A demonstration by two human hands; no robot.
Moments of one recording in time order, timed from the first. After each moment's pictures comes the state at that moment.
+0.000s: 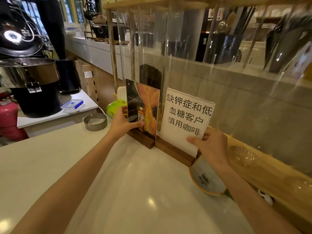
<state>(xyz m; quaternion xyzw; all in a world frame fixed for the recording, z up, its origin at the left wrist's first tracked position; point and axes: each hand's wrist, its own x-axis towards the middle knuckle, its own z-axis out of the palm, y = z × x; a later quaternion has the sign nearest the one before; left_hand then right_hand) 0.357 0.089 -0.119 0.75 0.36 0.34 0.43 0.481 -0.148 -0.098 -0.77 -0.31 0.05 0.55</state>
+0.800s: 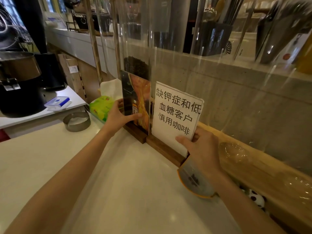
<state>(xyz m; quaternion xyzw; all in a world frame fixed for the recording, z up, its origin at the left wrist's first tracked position) 0.398 0.089 -0.123 0.74 0.33 0.36 0.46 0.484 -0.151 -0.110 -0.78 -0.34 0.01 0.53</state>
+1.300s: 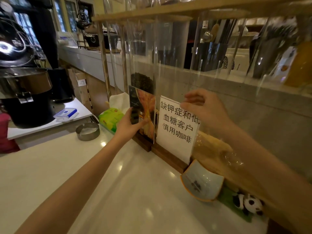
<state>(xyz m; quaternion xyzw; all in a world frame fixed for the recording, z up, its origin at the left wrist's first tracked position) 0.384 0.049 -0.094 0.77 0.32 0.35 0.43 0.505 -0.135 -0.004 -0.72 -0.47 0.01 0.51</state>
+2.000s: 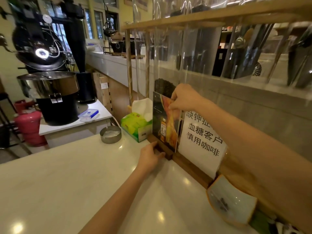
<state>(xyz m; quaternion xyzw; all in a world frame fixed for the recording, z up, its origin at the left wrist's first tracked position) 0.365 0.023 -0.136 0.77 0.40 0.26 0.42 0.488 -0.003 0.028 -0.78 -0.59 0.01 0.20</state>
